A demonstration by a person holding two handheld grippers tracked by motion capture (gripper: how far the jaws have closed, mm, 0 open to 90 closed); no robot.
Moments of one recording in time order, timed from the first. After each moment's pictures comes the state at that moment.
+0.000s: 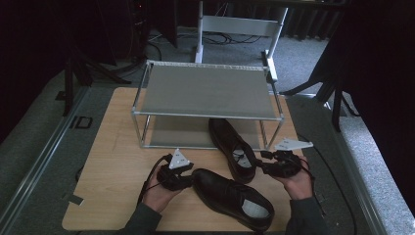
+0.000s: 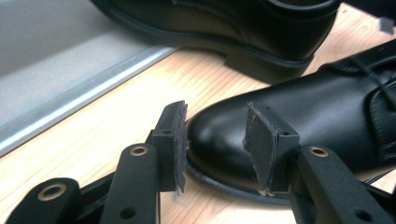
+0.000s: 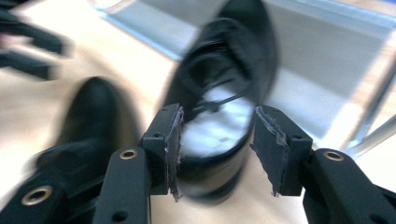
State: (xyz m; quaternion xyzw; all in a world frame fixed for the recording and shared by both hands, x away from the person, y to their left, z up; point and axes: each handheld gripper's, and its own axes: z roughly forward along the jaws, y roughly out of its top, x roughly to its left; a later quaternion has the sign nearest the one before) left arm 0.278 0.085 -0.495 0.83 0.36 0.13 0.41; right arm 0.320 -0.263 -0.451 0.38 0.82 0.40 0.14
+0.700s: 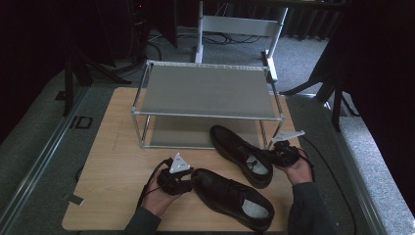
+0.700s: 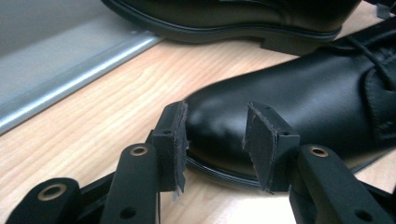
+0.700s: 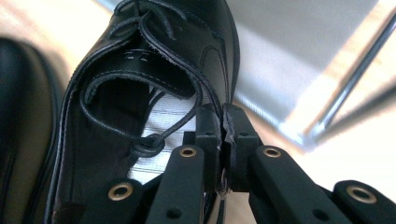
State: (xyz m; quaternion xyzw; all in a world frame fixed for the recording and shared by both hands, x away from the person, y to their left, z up) left arm 0.268 0.082 -0.501 0.83 0.35 0.12 0.41; right arm 0.363 -0.285 -0.476 0.38 0.86 0.33 0.12
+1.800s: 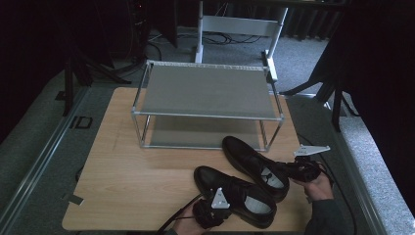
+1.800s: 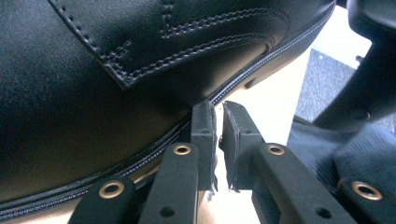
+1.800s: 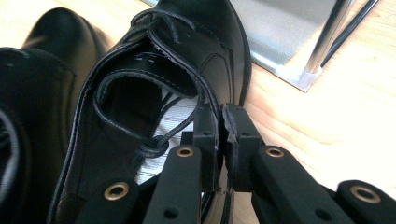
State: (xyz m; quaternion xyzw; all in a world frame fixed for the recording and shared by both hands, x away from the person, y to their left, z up) left arm 0.219 -0.018 -0.542 0.90 0.23 0.03 0.37; right arm 0.327 -0.338 -0.485 0.38 0.84 0.38 0.09
